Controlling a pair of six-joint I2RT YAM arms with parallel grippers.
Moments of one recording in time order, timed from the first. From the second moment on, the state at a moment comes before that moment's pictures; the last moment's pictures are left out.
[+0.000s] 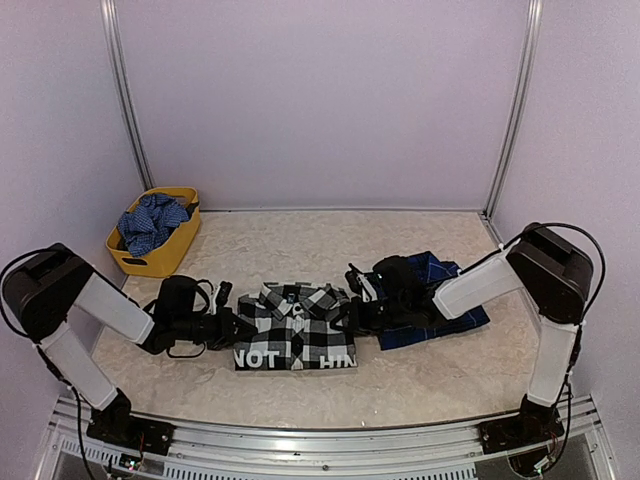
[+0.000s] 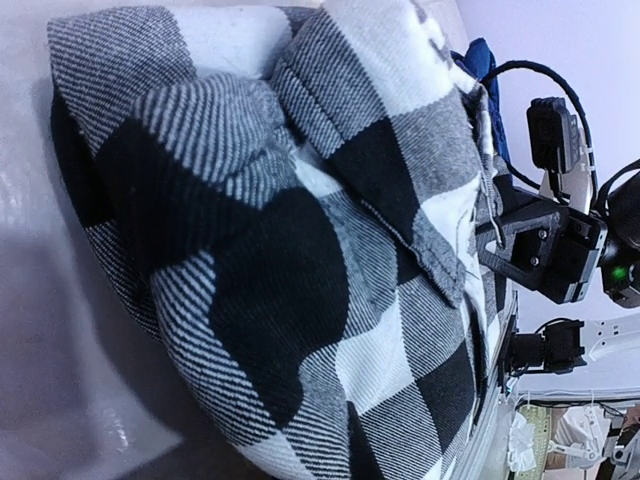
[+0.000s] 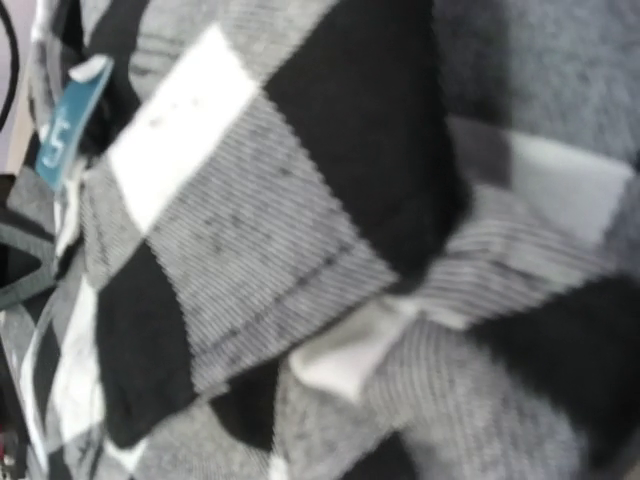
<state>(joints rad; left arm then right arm) -0.46 1.63 0.37 0.64 0.59 -0.77 0.79 1.92 0.90 0.36 -0.44 0.76</state>
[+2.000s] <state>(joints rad) -0.96 2.35 1.59 0.26 0.25 -0.76 0.04 1.61 0.99 -0.47 -0.22 0.12</state>
